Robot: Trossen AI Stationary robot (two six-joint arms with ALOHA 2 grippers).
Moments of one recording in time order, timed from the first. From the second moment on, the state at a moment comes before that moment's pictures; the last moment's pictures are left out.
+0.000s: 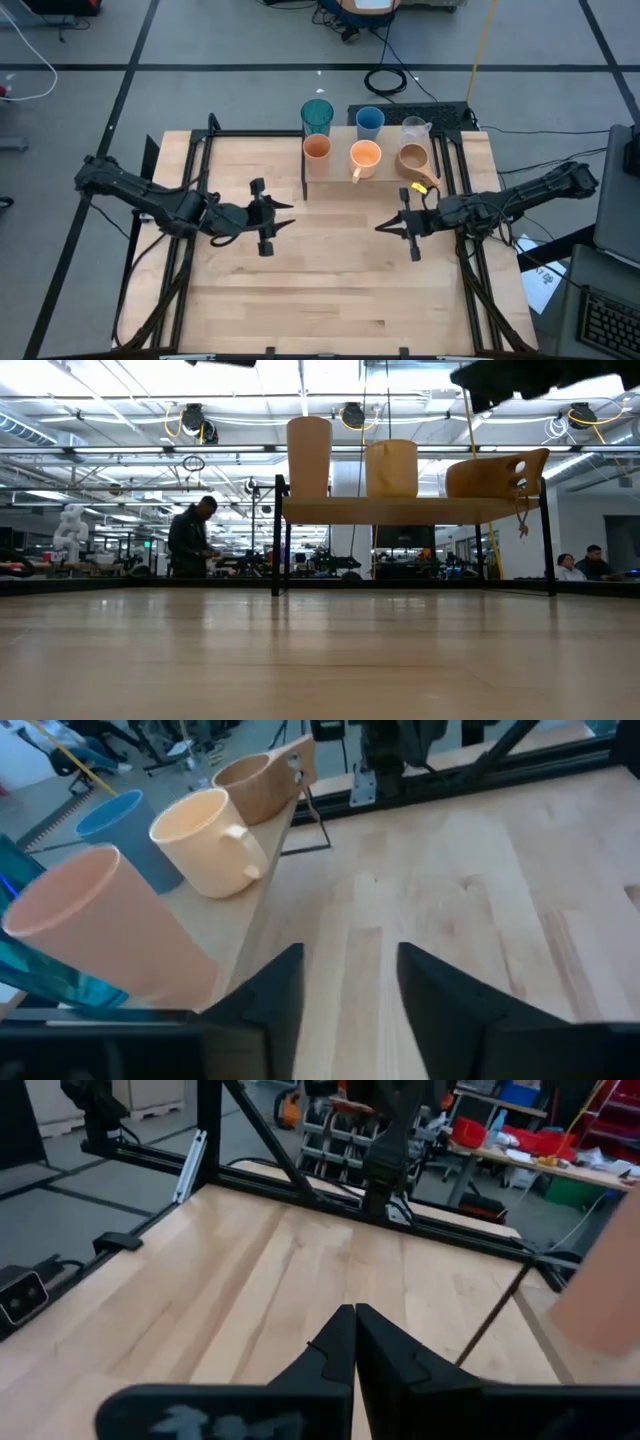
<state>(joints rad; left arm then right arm) -0.33 1.19 1.02 -0.32 -0.56 0.04 0.27 0.85 0.49 0.14 0.15 -0.15</state>
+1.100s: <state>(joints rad) -0.18 0.89 0.43 0.27 -0.21 0.07 0.26 0.57 0.02 0.54 0.11 -0.14</state>
